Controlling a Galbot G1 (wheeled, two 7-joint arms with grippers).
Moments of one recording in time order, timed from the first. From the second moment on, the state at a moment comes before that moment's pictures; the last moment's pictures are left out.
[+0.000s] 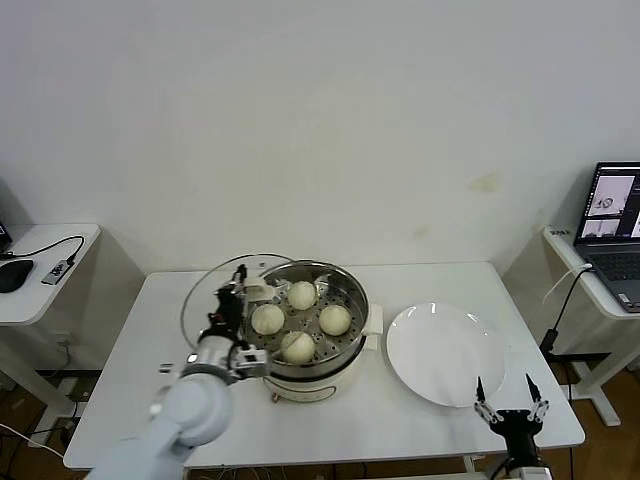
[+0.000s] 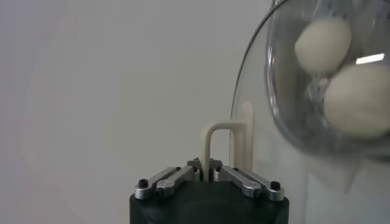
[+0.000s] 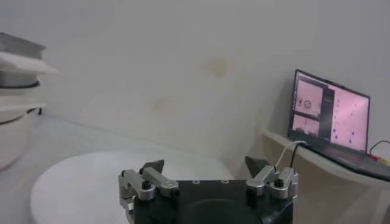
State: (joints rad) left arm 0.96 -1.00 -0.01 -2.03 1.06 0.64 0.24; right arm -1.62 1.49 0.81 1.83 -0.11 0.23 -0.02
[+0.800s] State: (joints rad) left arm 0.83 -1.24 0.18 -1.87 1.28 0.69 0.34; right arm -1.62 1.51 0.81 1.80 -0.15 0.22 -0.01
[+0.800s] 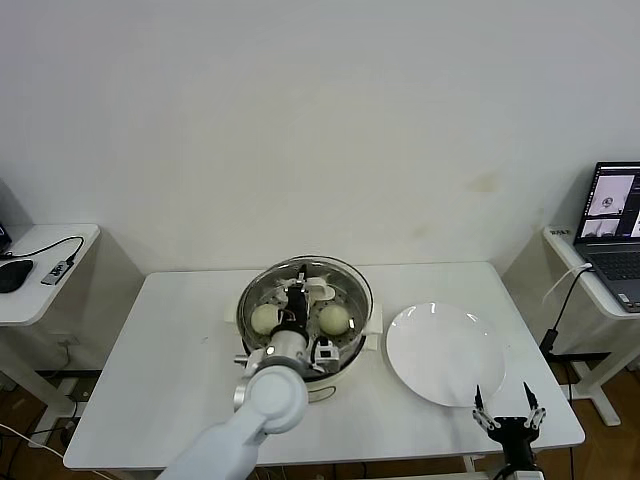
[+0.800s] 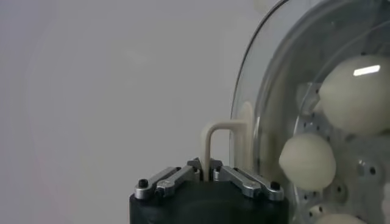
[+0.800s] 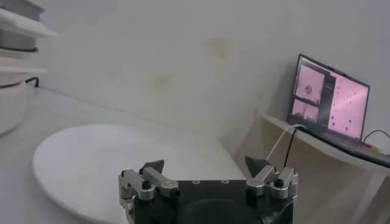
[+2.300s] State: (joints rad) left arm 0.85 -1.27 0.15 -1.81 1.33 0.67 0.32; right arm -1.63 1.51 0.79 1.79 -0.16 0.23 -0.02
